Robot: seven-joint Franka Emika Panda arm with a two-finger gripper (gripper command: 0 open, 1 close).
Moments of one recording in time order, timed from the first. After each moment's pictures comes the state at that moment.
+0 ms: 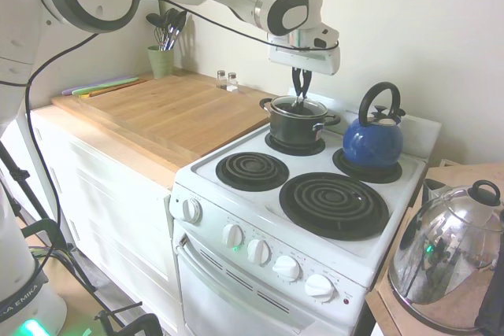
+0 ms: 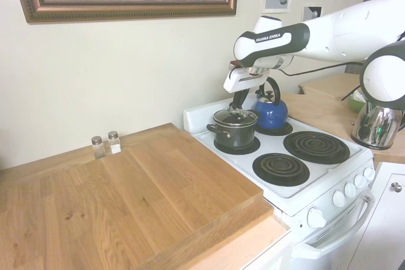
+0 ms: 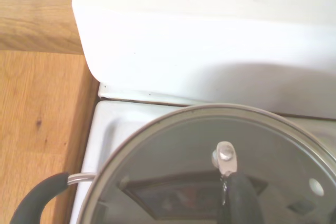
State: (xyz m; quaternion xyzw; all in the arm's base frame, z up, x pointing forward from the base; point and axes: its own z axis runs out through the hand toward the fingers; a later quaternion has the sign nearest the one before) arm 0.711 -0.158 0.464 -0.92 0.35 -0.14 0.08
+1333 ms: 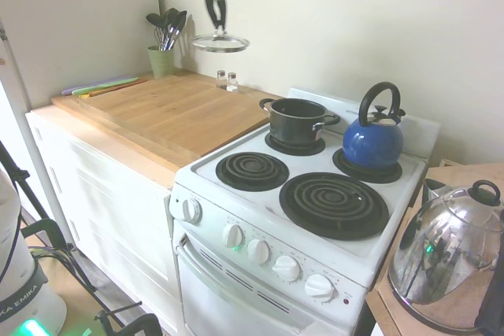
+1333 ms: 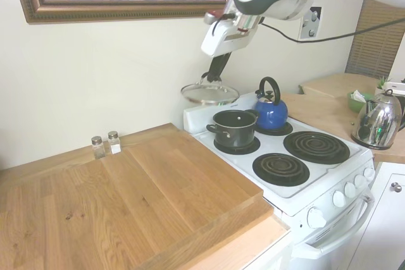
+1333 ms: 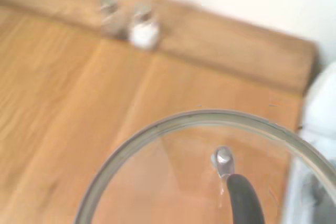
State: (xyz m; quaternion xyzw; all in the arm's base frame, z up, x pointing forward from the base) arm 0.548 0.107 0.608 -0.95 0.21 -0.19 0.09
